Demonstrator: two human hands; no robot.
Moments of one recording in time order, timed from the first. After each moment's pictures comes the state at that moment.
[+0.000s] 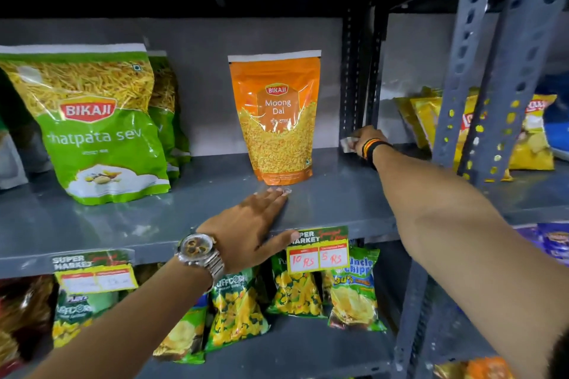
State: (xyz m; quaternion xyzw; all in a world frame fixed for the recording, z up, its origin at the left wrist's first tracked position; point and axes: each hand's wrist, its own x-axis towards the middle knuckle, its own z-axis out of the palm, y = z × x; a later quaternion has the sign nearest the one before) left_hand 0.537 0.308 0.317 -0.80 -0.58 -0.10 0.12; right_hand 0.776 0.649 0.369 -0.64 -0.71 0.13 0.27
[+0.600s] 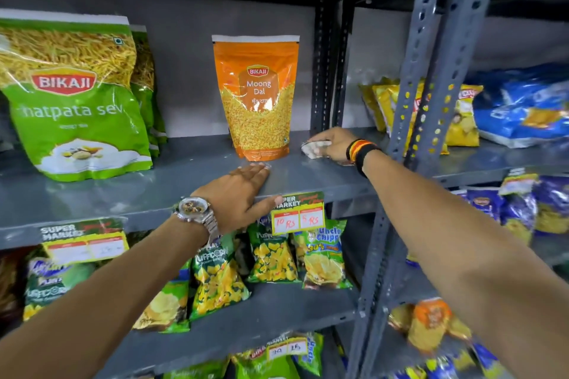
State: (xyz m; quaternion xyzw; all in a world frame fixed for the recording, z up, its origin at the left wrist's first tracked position) left_hand 0.542 0.301 0.326 -0.81 -0.57 -0.08 0.11; right_hand 0.779 0.476 0.369 -0.49 -0.81 0.20 0.26
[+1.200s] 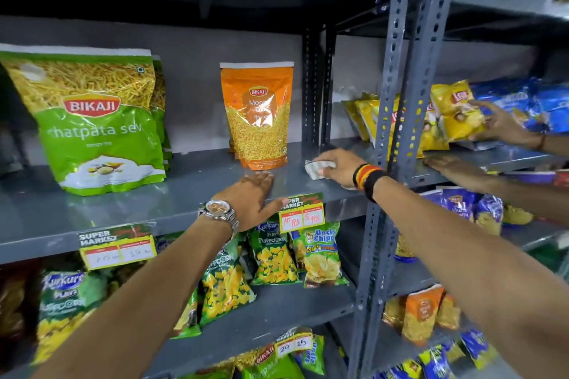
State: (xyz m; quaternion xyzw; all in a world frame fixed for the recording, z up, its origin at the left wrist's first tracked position) left_hand 0.541 0.295 0.330 -0.81 -0.57 -0.06 0.11; right_hand 0.792 0.376 0.372 -0.52 -0.81 0.10 0.23
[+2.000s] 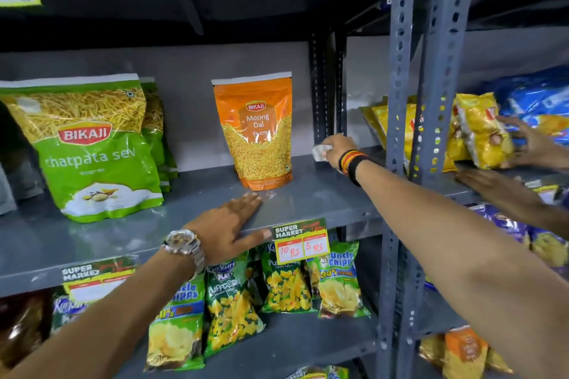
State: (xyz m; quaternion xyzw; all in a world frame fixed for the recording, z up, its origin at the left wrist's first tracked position) left_hand 0.516 0.294 0.331 -0.80 -0.59 -0.07 0.08; right_hand 0.774 0.485 0.400 -0.58 -0.75 0.10 0.31
